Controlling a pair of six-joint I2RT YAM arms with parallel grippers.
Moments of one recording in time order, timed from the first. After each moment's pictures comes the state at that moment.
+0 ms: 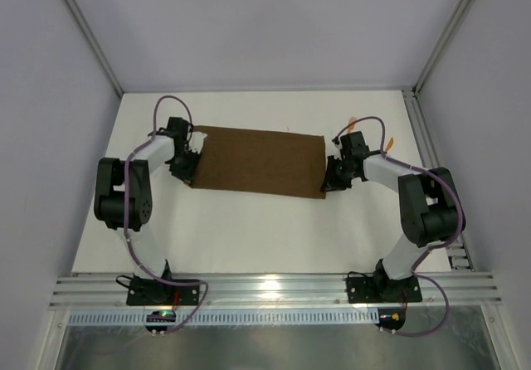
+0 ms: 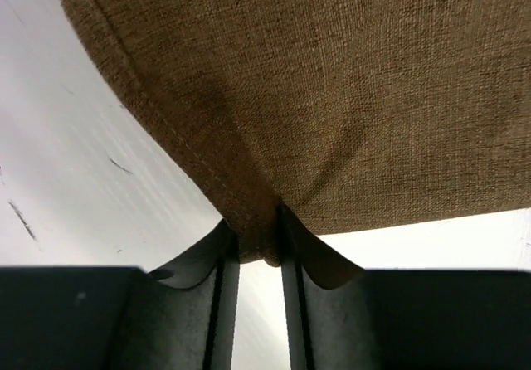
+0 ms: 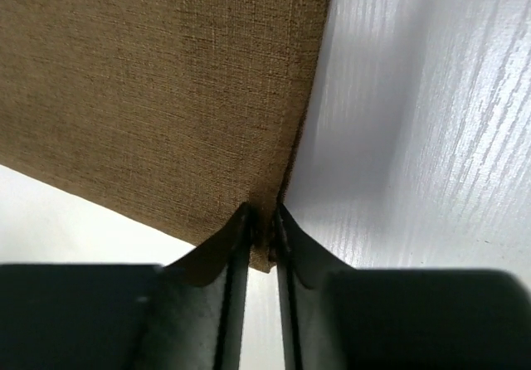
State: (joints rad) left arm -0.10 1.86 1.22 -0.66 0.06 0.25; right arm 0.21 1.69 0.93 -0.36 -0.28 0.33
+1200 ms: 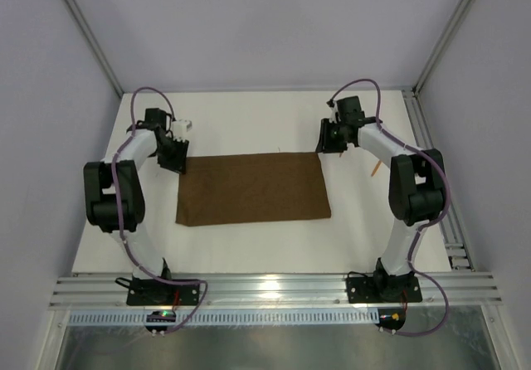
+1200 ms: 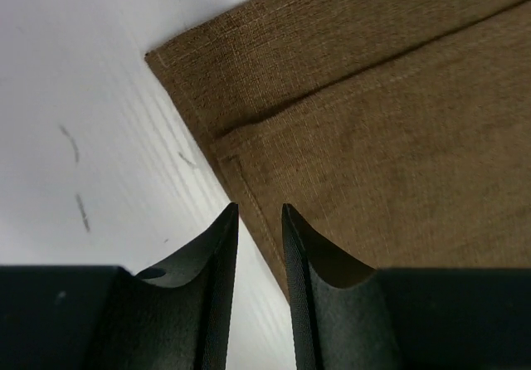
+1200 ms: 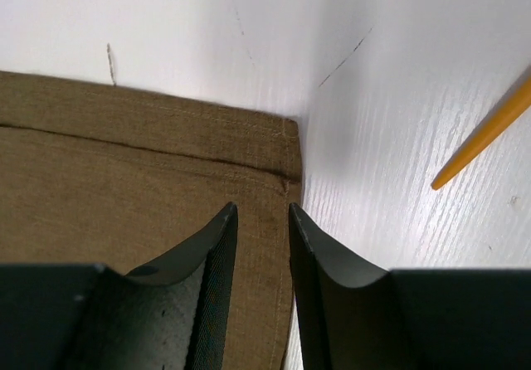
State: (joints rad) left arm 0.04 1.81 1.31 -0.71 0.24 0.29; right arm 0.21 1.86 1.35 -0.42 -0.22 0.24
